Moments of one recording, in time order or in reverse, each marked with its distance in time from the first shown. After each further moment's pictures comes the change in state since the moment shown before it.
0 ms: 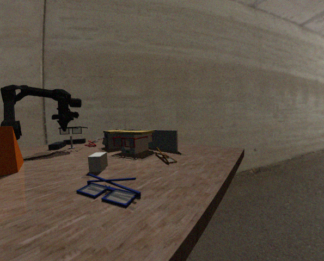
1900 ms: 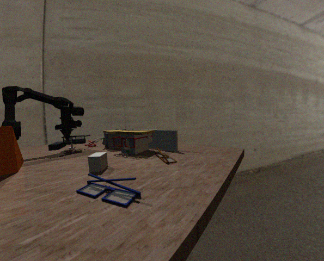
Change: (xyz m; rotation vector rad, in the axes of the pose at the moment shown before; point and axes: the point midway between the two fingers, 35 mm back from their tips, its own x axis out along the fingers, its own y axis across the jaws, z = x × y) arm 0.057 -0.010 0.018 0.002 -0.003 0.010
